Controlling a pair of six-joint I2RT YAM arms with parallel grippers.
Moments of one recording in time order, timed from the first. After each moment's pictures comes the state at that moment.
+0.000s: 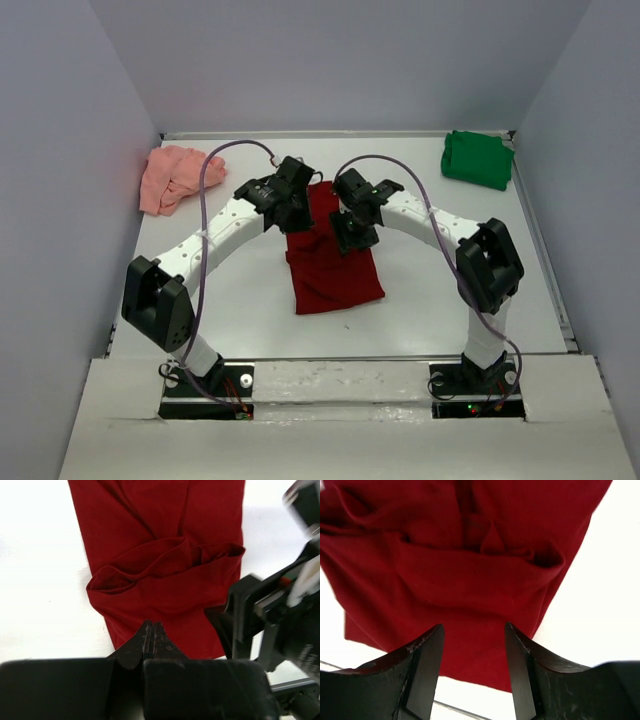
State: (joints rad) left arm -0.63 1.58 1.40 -0.79 -0.12 -0.67; right arm 0.69 1.90 1.53 -0.85 -0.01 0.35
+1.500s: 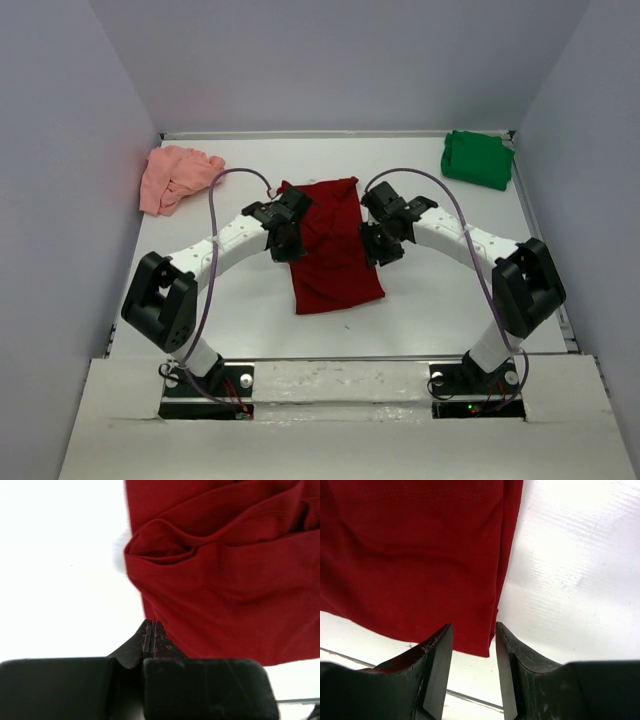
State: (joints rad) left arm -0.63 1.57 1.15 -0.75 -0.14 -0.69; right arm 0.62 1.68 1.25 -0.78 -0.05 0.36
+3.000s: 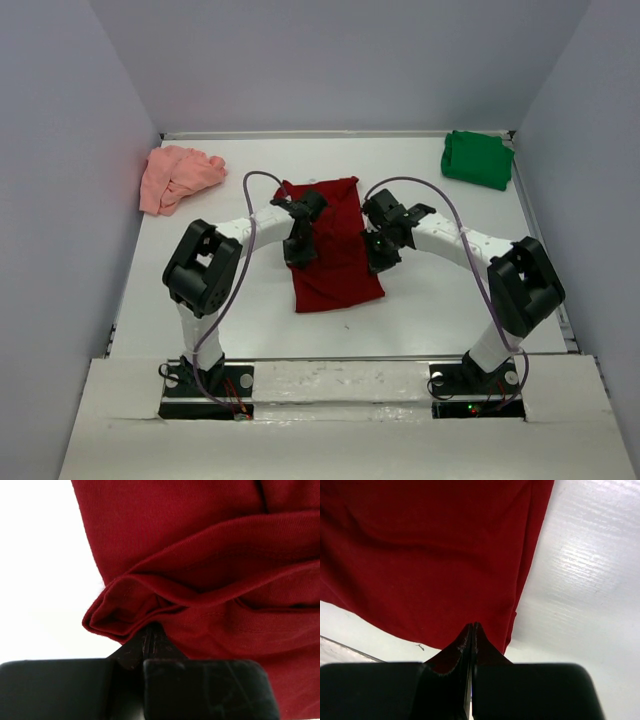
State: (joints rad) left arm -0.63 1.87 1.25 -0.73 -0.12 -0.69; right arm 0.62 1.67 1.17 -0.70 -0.14 0.39
